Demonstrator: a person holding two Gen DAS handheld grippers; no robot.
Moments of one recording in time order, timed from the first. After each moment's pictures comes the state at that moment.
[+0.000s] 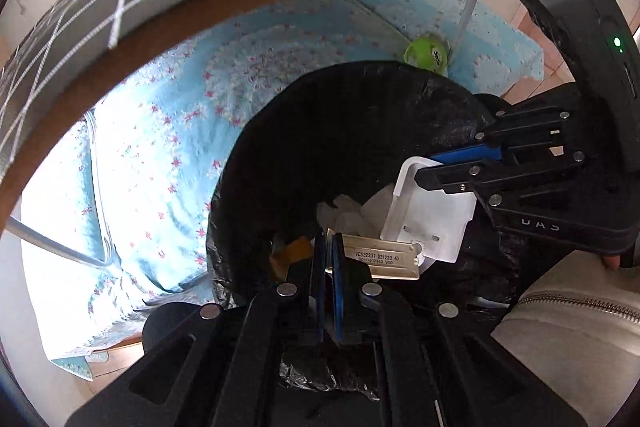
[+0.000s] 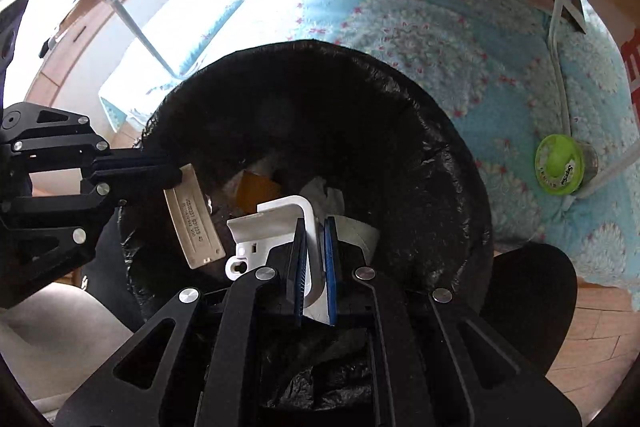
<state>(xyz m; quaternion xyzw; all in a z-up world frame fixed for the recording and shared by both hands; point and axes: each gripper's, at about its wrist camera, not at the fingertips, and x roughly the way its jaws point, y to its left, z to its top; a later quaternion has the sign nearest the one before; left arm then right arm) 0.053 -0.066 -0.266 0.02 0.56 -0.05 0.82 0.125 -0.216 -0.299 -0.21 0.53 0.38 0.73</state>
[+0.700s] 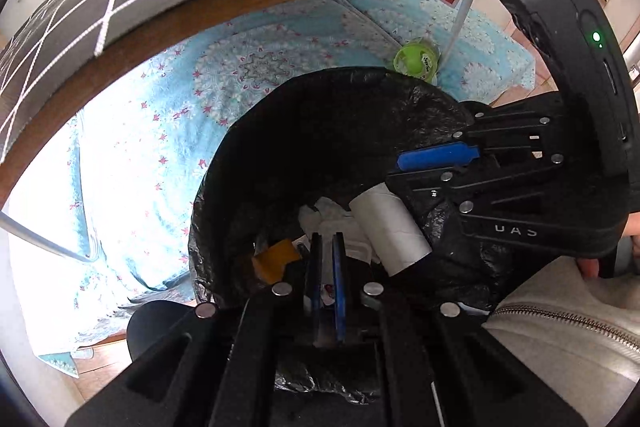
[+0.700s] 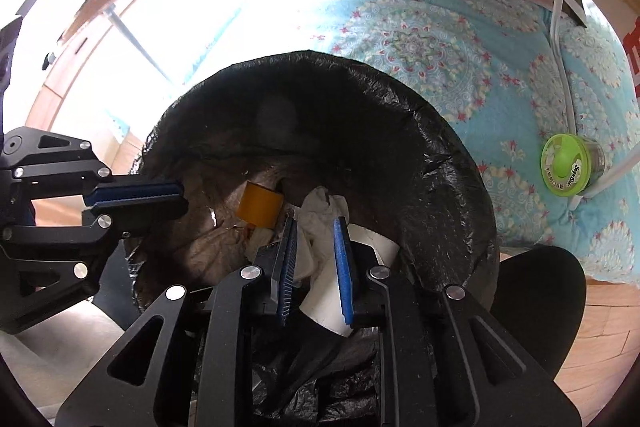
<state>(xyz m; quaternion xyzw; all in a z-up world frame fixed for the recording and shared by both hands) 0.054 -0.068 -0.259 -0.01 0.56 -0.07 0.83 0.133 -0.219 -0.297 -0.18 0.52 0.38 0.74</state>
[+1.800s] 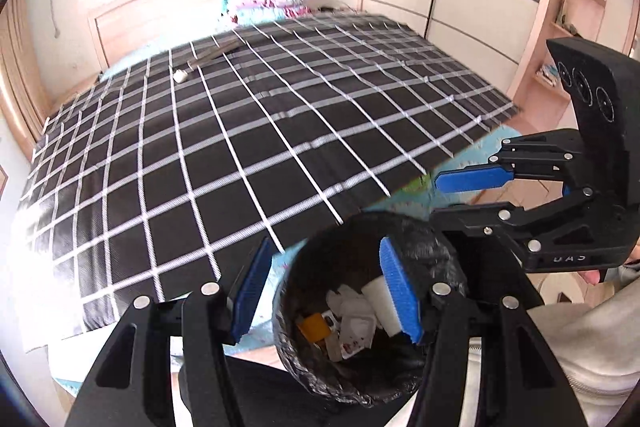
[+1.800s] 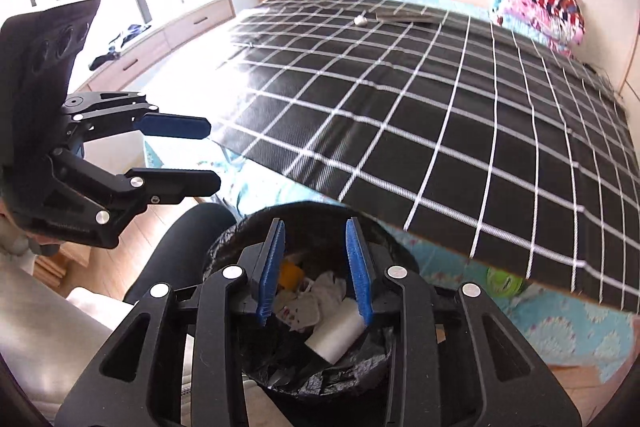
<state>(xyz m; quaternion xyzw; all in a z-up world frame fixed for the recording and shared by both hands) 0.029 -0.031 -0.123 -0.01 0.42 -0.03 0.91 0.097 -0.227 -0.153 -0.19 0.37 0.47 0.78</state>
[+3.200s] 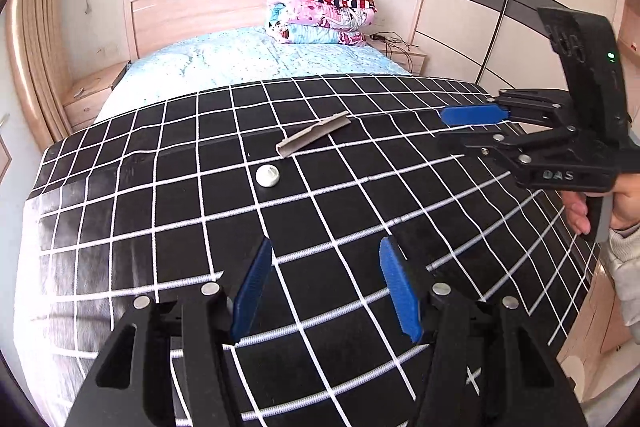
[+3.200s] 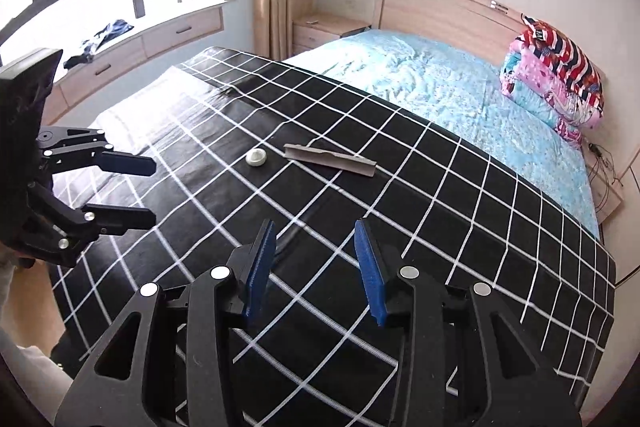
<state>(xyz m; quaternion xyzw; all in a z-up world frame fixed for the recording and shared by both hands) 0.210 0.118 -0.107 -0.07 0.40 0.02 0.92 0.334 -0.081 -0.083 -0.27 0.30 0.48 0.78</state>
